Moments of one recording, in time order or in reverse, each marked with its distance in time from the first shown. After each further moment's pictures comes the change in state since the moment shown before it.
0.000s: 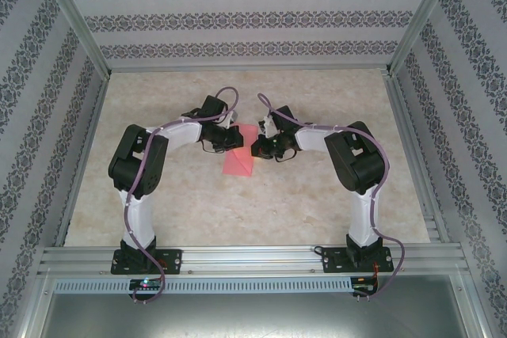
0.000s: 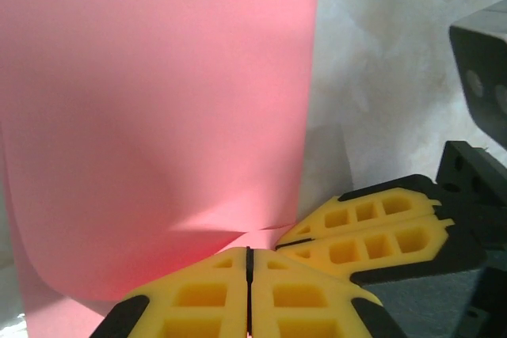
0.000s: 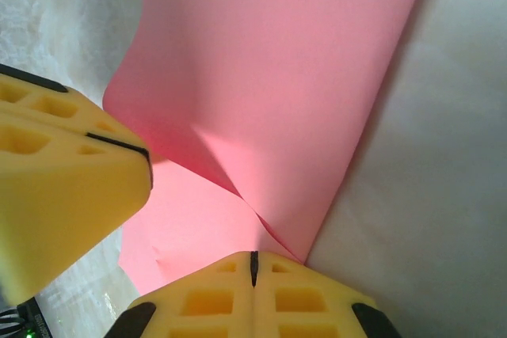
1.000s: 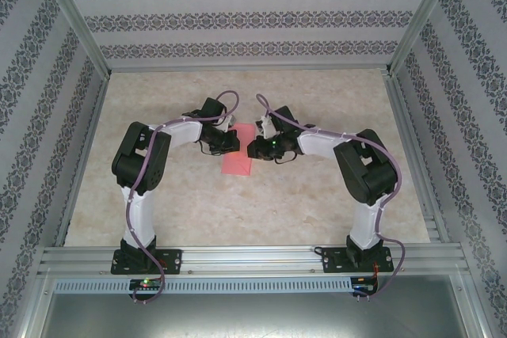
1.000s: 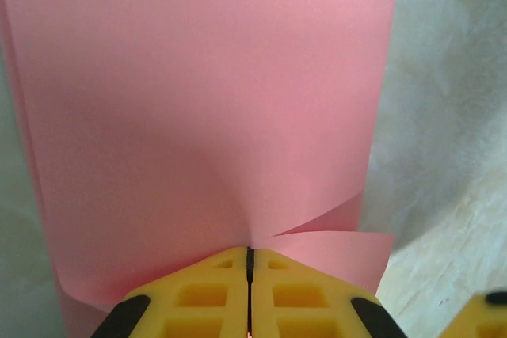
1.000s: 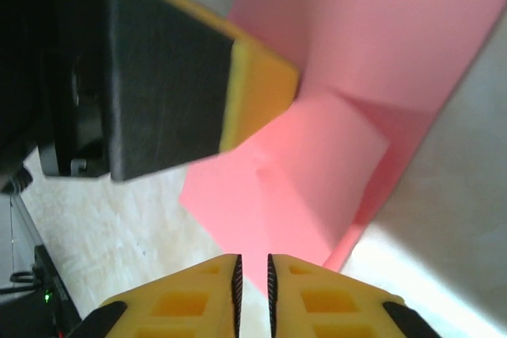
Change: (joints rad) left arm 0.016 0.034 0.005 -0.044 -0.025 0.052; right arm 0.075 -0.147 -0.085 -0.014 0.010 -0.003
